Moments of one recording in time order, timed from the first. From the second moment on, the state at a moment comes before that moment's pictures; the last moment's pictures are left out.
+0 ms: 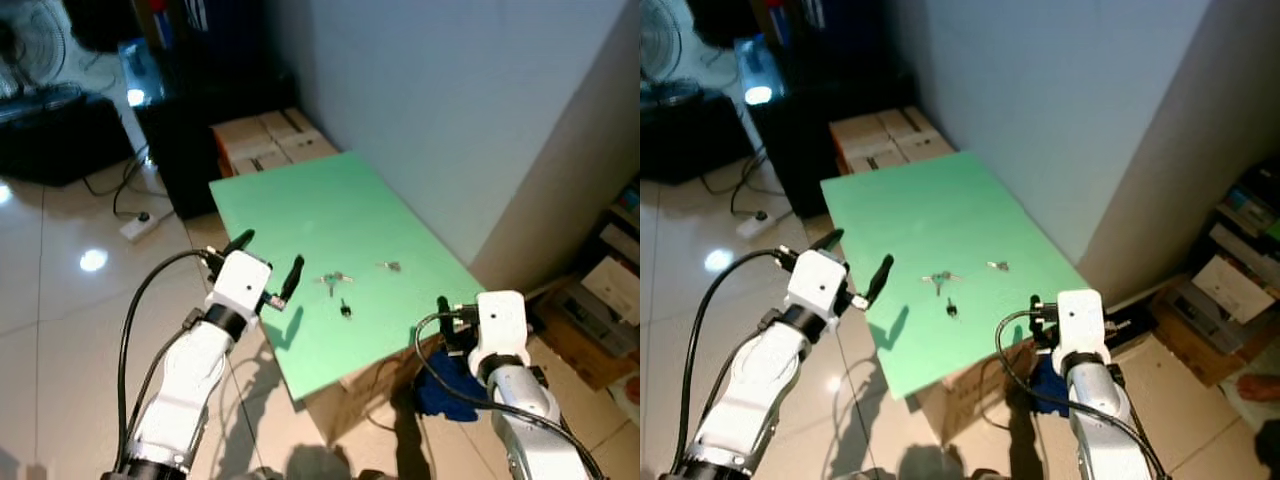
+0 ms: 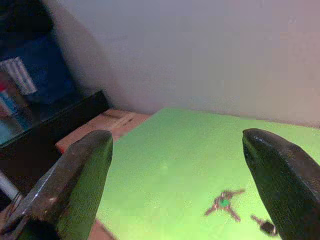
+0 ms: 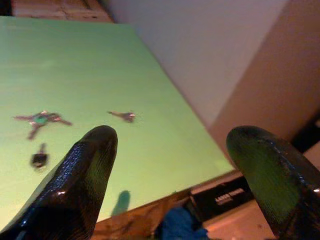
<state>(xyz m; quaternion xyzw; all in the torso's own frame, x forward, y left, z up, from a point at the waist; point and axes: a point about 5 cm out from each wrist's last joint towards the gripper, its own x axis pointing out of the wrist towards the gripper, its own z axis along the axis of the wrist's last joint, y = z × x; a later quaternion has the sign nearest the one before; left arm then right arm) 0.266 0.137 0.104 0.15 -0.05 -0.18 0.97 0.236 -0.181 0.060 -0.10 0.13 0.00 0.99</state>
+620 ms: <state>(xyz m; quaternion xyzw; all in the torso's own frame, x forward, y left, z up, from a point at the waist) 0.271 0.142 0.104 0.16 -0.06 -0.15 0.97 0.245 -0.176 0.067 -0.11 0.11 0.00 0.99</state>
